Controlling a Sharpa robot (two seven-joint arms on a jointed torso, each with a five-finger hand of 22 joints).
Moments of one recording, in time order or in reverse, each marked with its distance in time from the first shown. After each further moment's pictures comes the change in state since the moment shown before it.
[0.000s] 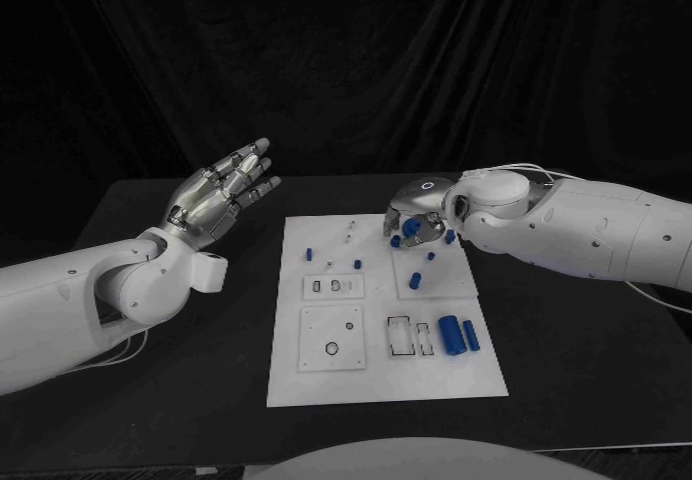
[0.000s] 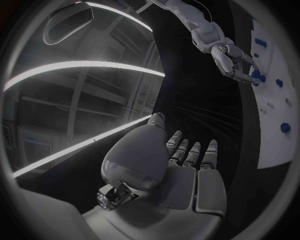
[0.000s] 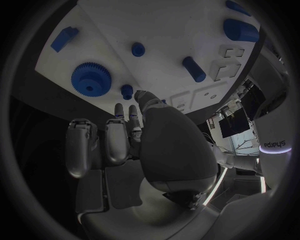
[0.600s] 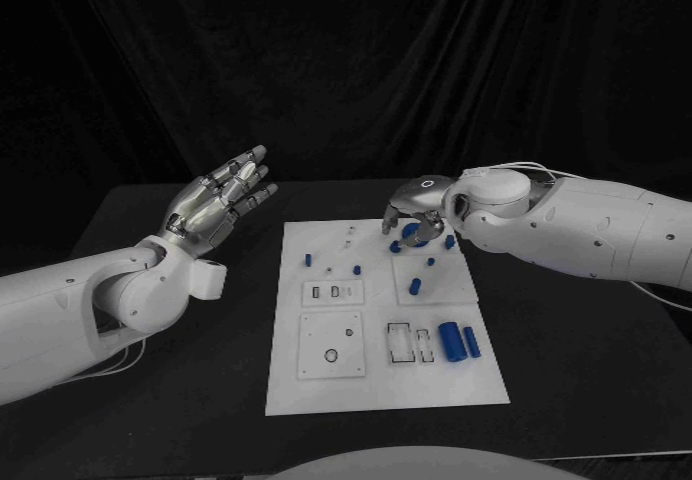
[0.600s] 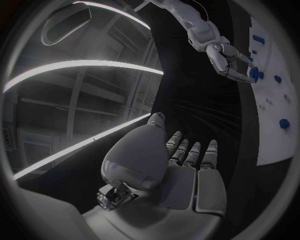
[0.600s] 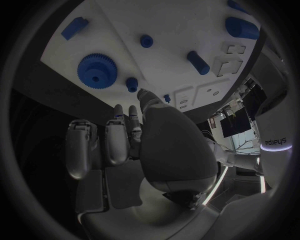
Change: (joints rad) left arm 0.000 -0.004 0.000 0.007 0.008 -0.023 0.000; left_hand 0.000 0.000 -0.003 -0.003 0.000 -0.009 -0.002 0.000 -0.001 -0.003 -0.003 0.000 0.000 0.000 0.000 0.000 -0.001 0.000 0.000 0.000 -0.004 -0.001; right arm 0.025 -0.005 0.000 0.009 0.005 -0.003 -0.013; right_hand -0.003 0.003 -0.043 0.035 -0.141 -0.002 -0.002 -0.009 -0.039 0.007 0.000 -0.069 -0.050 0.010 -0.004 0.015 0.024 0.001 0.011 0.003 0.014 0.000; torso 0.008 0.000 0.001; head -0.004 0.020
